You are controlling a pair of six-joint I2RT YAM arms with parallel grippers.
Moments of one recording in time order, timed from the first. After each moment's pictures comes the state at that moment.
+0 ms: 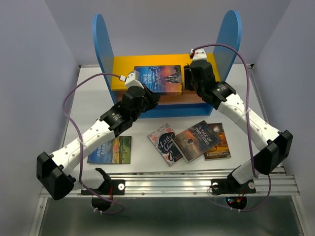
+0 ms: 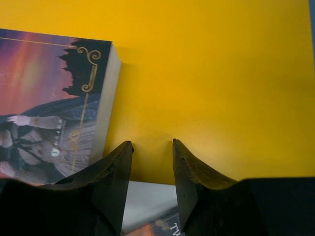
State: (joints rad) left arm -0.76 1.22 1.12 -0.23 -0.30 -0.90; right arm 0.61 1.53 1.57 -0.51 0.48 0.19
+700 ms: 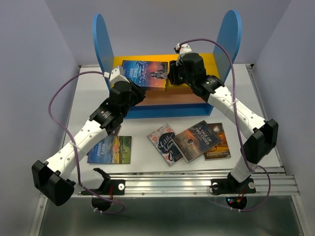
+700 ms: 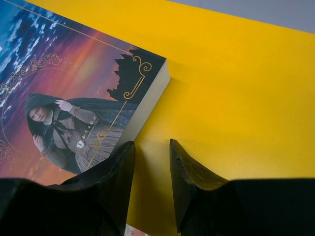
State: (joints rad) left arm -0.62 1.18 1.13 -0.26 -0.32 -0.86; right arm 0.61 1.69 1.70 -0.38 0.11 0.17
